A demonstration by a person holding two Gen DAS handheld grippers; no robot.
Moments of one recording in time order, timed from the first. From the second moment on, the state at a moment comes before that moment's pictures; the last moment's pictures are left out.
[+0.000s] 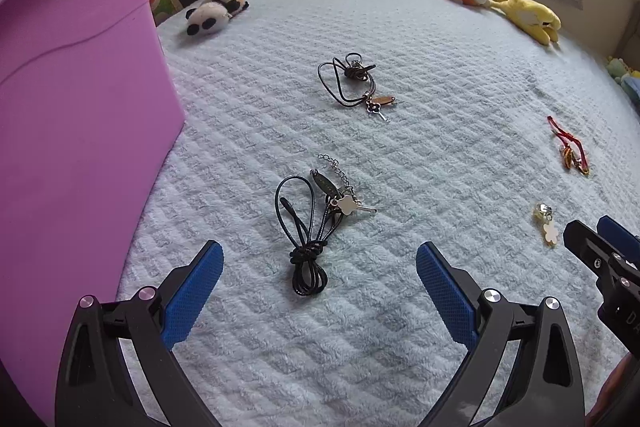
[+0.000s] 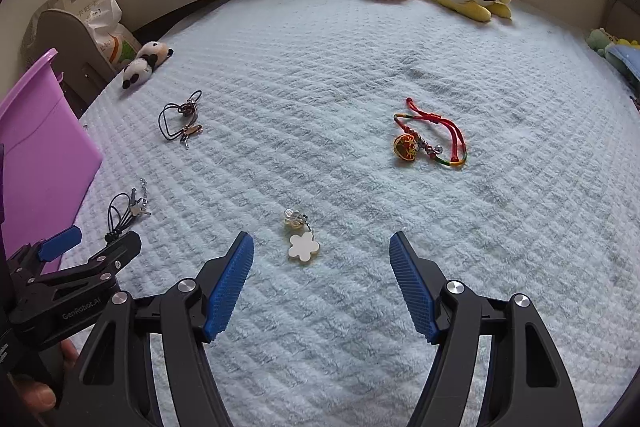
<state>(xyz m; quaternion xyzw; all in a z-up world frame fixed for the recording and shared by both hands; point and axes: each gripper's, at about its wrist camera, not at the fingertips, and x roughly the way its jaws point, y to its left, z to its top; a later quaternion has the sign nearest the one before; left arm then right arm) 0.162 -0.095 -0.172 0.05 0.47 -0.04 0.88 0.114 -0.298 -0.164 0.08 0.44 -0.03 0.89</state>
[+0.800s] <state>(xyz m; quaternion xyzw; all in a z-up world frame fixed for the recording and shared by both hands) 0.178 -0.099 -0.192 0.04 0.45 -0.04 0.89 0.137 -0.285 -0.190 0.02 0.43 -0.02 0.90</state>
